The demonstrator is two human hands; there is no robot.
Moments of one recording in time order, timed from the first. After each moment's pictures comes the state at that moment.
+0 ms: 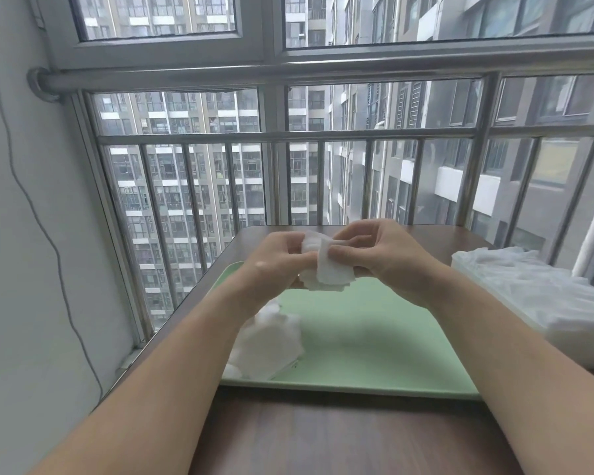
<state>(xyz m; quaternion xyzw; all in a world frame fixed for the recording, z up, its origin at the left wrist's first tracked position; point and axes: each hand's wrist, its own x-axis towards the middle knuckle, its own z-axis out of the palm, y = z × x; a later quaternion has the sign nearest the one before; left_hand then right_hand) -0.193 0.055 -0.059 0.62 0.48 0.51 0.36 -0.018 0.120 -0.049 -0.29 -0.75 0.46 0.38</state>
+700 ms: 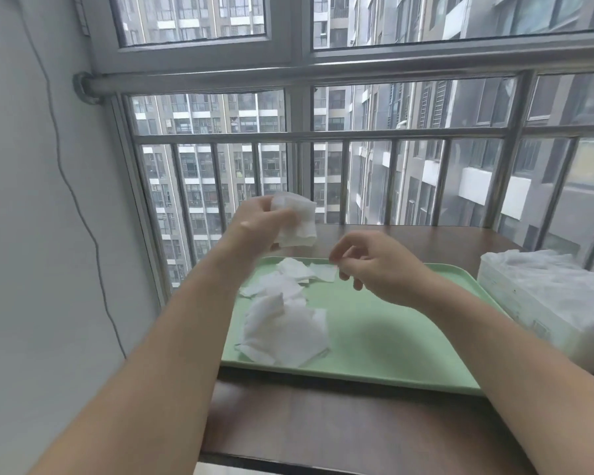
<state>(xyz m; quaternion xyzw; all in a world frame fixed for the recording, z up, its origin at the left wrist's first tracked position) -0.236 0.042 -0.026 0.50 0.57 0.59 0.28 -0.046 0.099 -0.054 -0.33 -0.84 0.29 0.31</state>
